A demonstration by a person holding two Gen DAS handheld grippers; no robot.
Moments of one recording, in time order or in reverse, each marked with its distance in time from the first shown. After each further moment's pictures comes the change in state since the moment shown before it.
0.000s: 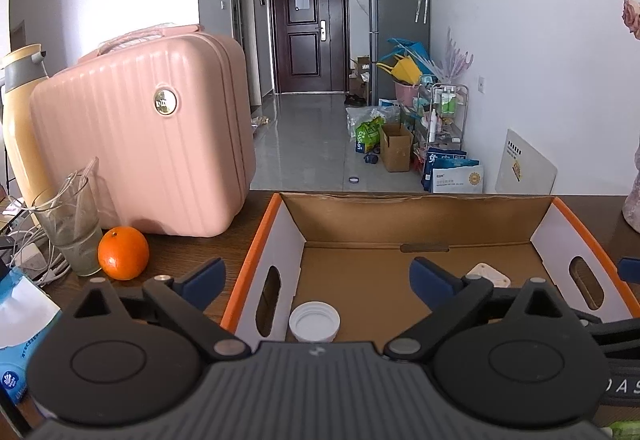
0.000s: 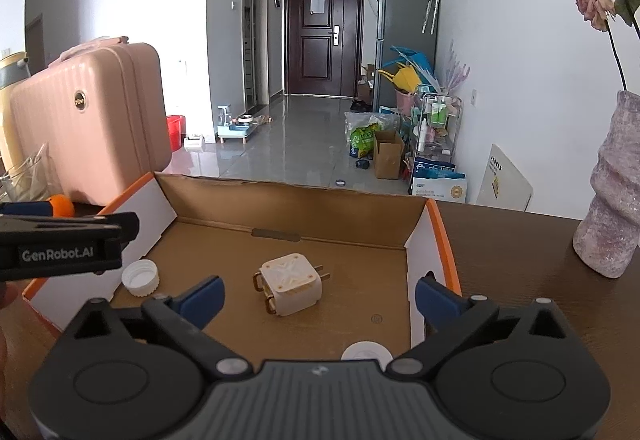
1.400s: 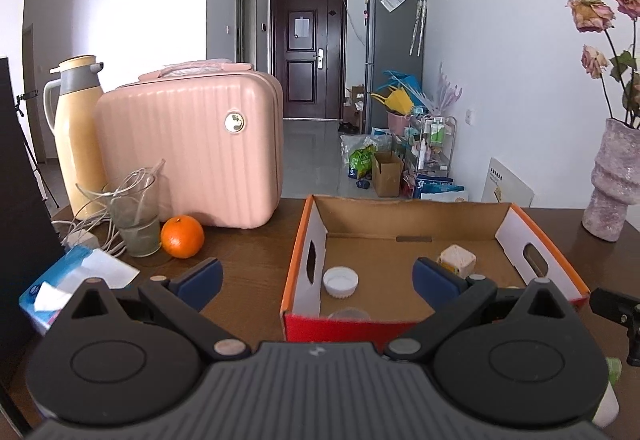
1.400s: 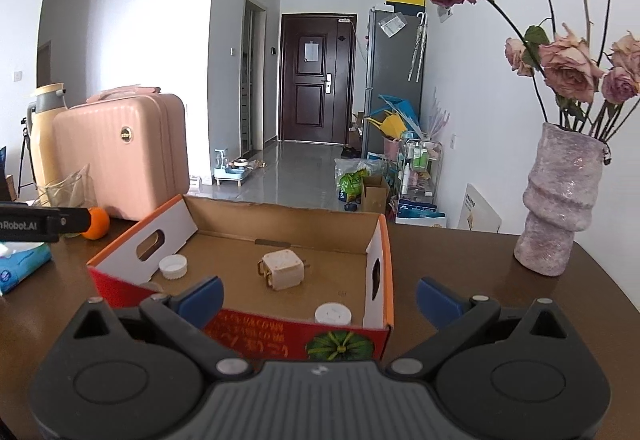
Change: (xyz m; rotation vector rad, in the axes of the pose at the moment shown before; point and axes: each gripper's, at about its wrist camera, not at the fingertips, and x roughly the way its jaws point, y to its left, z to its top) left arm -0.125 0.048 -0.036 -0.034 -0.086 -0.041; right arm -0.139 -0.013 -0.056 -0.014 -0.154 -0.026
